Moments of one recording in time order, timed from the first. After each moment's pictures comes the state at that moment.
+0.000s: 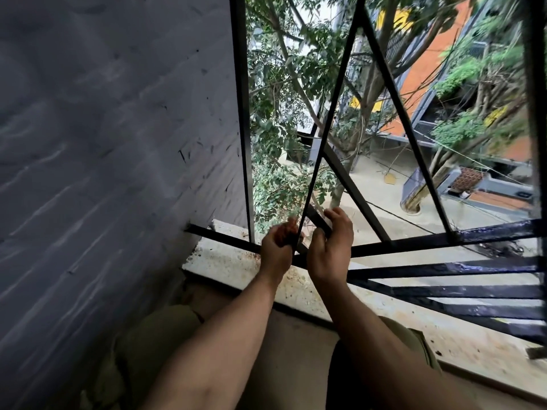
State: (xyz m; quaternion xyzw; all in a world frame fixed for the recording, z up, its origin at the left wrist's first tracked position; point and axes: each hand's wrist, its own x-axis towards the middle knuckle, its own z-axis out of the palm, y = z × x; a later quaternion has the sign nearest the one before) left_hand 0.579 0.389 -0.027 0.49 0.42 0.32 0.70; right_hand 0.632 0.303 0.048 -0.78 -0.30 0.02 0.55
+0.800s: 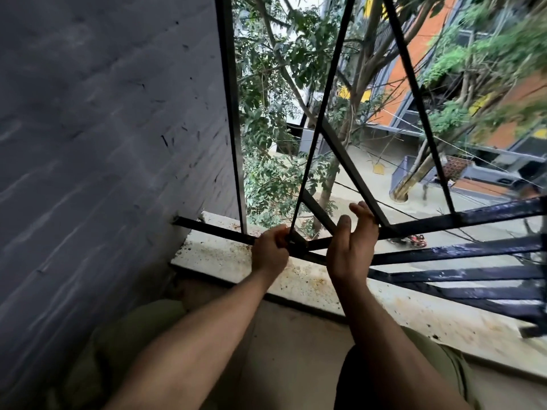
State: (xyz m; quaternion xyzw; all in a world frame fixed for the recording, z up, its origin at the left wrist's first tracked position) left_hand 0.565 0.390 -0.058 0.71 0.44 0.23 0.49; right_hand 0.653 0.275 0.031 -0.79 -0.24 -0.05 0.57
